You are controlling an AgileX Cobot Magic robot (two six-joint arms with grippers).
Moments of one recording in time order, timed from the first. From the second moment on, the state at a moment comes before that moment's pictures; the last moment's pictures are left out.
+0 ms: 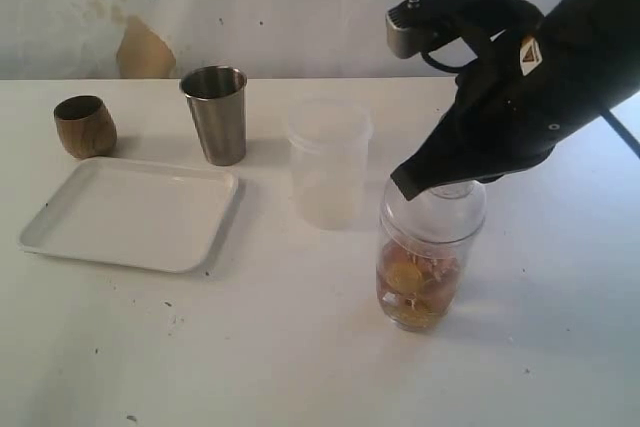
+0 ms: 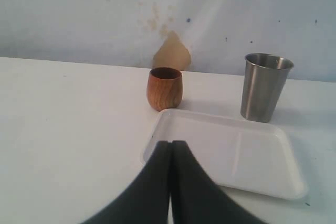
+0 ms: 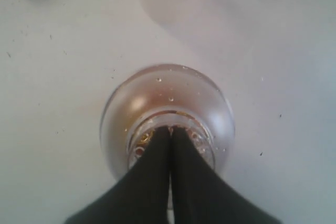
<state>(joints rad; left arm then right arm) -0.02 0.00 0.00 -0.03 0.21 -0.06 0.46 1.39 -1.12 -0.08 0.92 -0.05</state>
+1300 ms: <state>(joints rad) -0.02 0.00 0.00 -0.03 0.21 -0.06 0.46 1.40 -1.30 -0.08 0.98 -0.07</state>
